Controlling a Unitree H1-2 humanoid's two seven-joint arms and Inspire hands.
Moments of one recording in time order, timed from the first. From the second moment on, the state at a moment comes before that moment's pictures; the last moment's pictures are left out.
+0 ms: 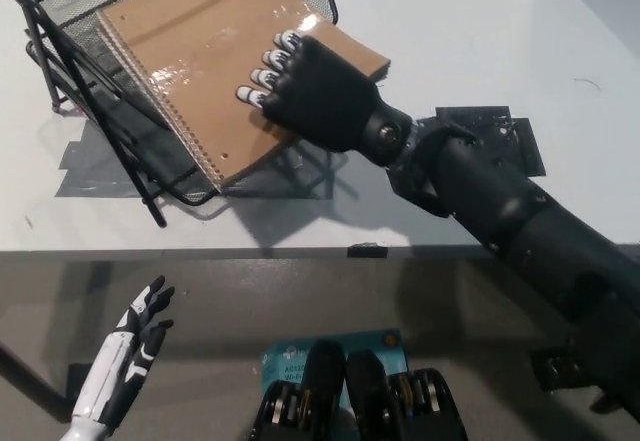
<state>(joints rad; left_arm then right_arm) 0.04 0.25 -0.01 0.05 0.13 -0.29 -0.09 -1.17 -0.13 0.84 1.01 -1.34 -0.30 -1.04</state>
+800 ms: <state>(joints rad) 0.02 0.25 -0.03 0.04 0.13 -0.29 -0.09 -1.31 -0.15 0.87 0.92 -1.34 -0.32 -0.99</state>
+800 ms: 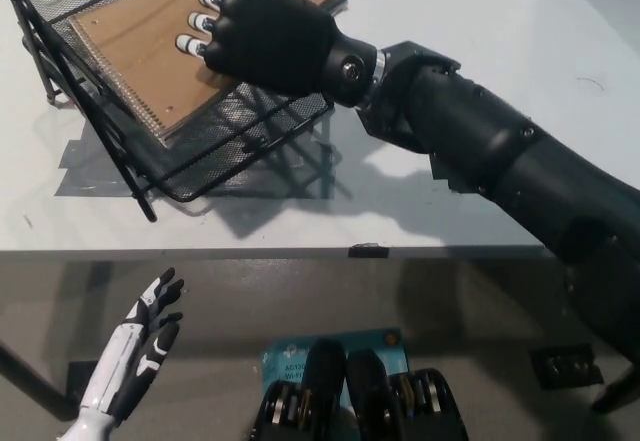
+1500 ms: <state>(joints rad) 0.02 0.25 -0.04 0.04 0.14 -0.29 -0.10 -1.42 -0.03 0.88 1.35 -1.31 -0.30 -1.00</state>
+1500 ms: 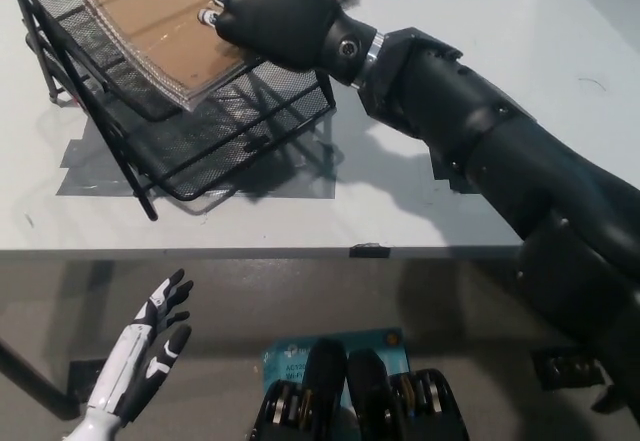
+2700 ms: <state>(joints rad) 0.02 0.25 -0.05 0.01 0.15 -0.28 -0.10 -1.48 0.07 0.80 1.43 -1.17 -0.25 -0.84</state>
